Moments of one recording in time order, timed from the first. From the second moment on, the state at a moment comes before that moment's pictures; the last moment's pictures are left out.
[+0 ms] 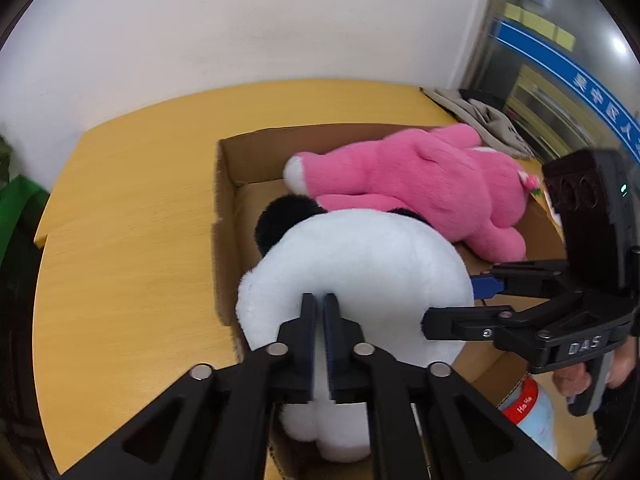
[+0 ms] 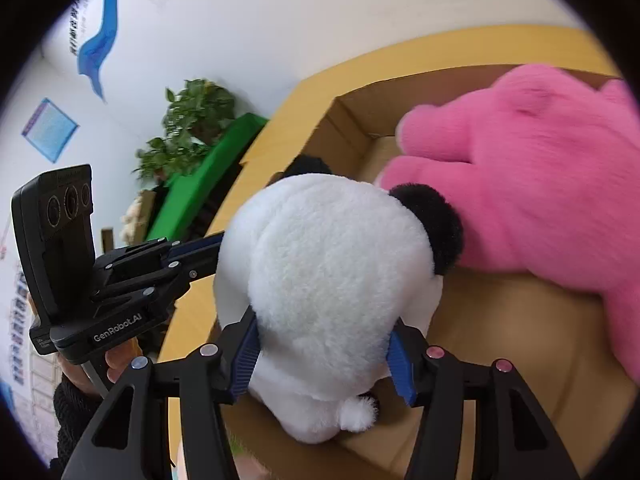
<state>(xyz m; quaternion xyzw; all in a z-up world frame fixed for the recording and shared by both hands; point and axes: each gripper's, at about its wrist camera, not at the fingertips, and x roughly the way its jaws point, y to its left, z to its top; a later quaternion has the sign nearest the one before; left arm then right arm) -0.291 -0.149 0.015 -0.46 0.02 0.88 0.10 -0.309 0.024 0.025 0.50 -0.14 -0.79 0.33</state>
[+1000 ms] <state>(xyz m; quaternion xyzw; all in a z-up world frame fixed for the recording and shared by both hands) -0.048 -0.071 0.012 -0.43 -0.08 0.90 0.05 -0.056 0.187 0.046 0.42 -0.11 -0.86 0.26</state>
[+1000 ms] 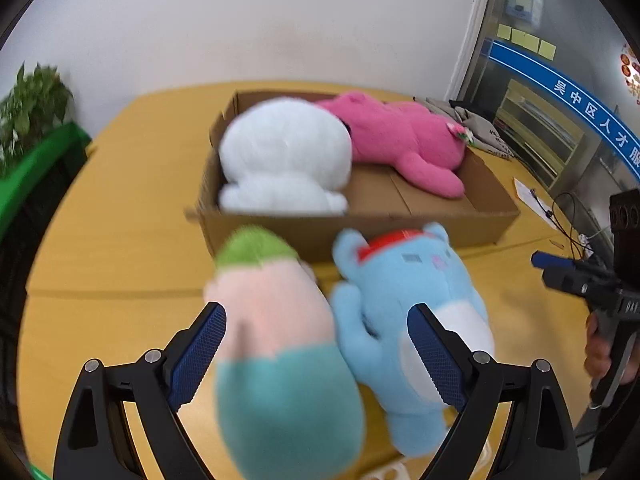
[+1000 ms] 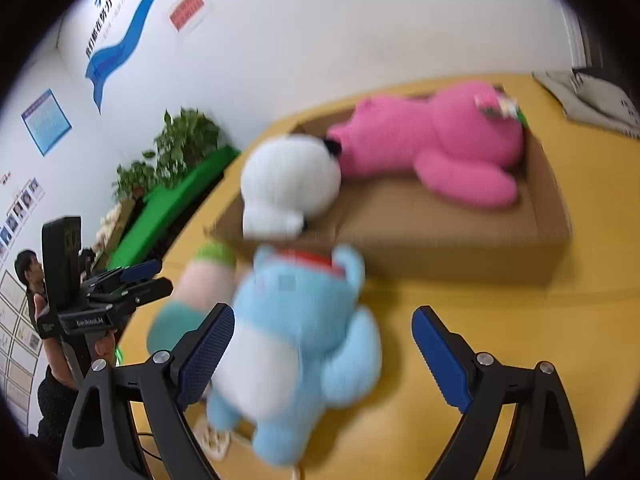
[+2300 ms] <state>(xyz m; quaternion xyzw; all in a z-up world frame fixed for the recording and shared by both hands) -0.010 -0.017 0.018 -0.41 -0.08 0.91 0.03 0.006 0.152 -0.002 0.46 -0.07 -0.85 0.25</state>
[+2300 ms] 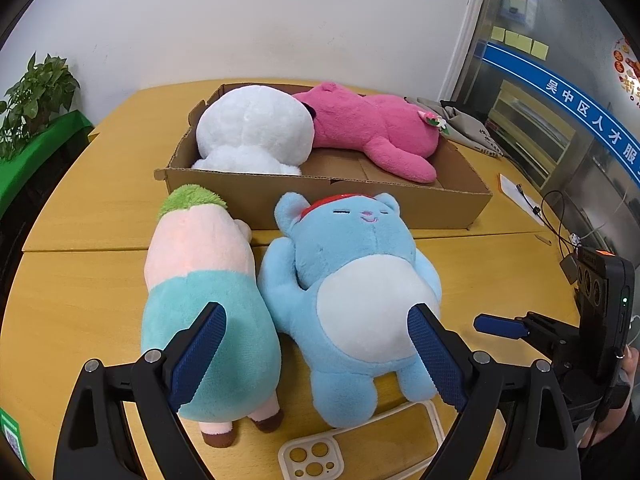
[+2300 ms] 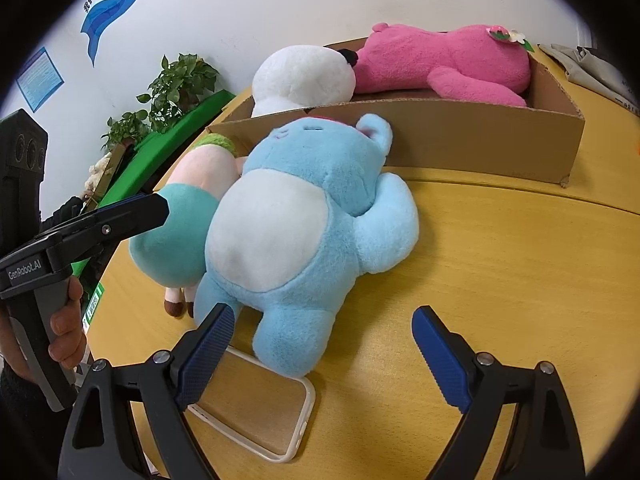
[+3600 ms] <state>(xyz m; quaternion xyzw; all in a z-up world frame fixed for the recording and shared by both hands) -0.107 0.083 -0.023 -0.50 -0.11 0.85 0.12 0.010 0.198 -0.026 0.48 -0.05 -0.84 0.24</state>
